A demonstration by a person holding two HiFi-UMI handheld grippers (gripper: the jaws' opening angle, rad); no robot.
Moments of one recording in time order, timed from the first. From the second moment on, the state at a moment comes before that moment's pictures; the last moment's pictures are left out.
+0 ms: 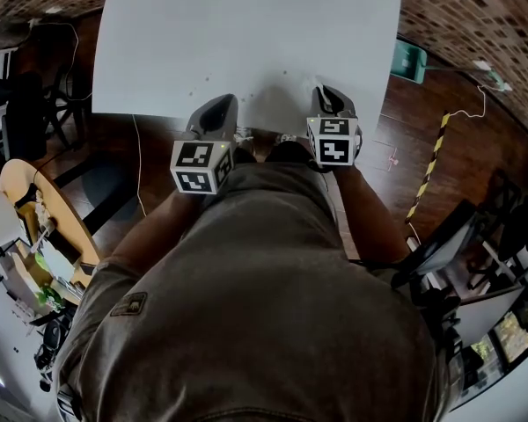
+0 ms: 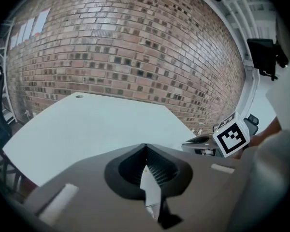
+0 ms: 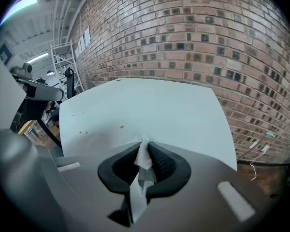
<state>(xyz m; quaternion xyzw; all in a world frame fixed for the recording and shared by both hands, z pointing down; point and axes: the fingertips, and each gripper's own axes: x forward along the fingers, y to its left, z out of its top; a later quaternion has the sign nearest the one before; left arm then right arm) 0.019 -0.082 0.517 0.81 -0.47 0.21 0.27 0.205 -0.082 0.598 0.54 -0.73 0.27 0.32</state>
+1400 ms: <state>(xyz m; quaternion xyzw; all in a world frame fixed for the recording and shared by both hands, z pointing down) -0.030 -0.111 0.512 0.85 -0.40 0.18 0.27 0.168 -0.086 0.571 0.60 -0.68 0.28 0.33</state>
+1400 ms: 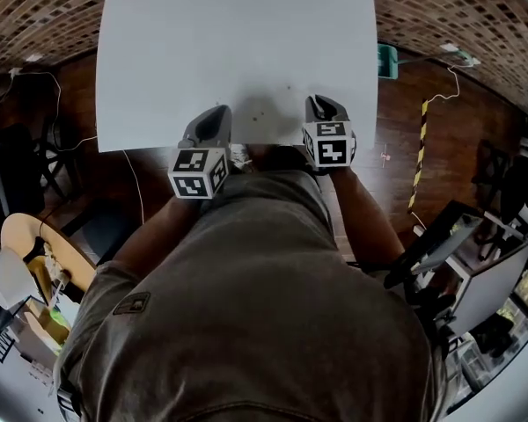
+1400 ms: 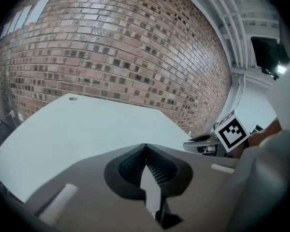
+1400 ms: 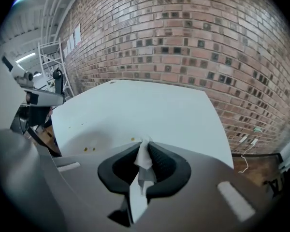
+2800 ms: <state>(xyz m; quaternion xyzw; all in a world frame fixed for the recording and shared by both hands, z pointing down) -0.066 -0.129 0.516 0.81 -0.47 0.19 0.29 0.155 -0.128 0.596 0.55 -0.70 0.27 0.37</state>
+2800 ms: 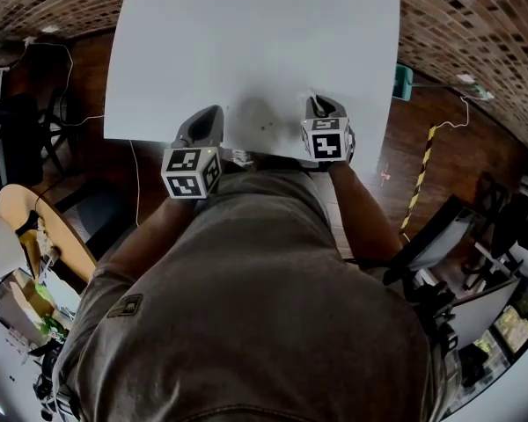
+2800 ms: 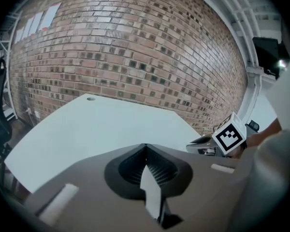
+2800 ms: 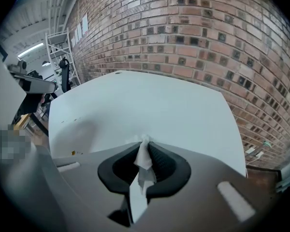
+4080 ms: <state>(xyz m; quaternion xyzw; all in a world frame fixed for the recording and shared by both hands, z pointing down) -0.084 -0.094 0.518 0.81 -0.48 0.18 0.29 0.101 -0.070 0.603 0.49 -0.73 0.27 0.39</state>
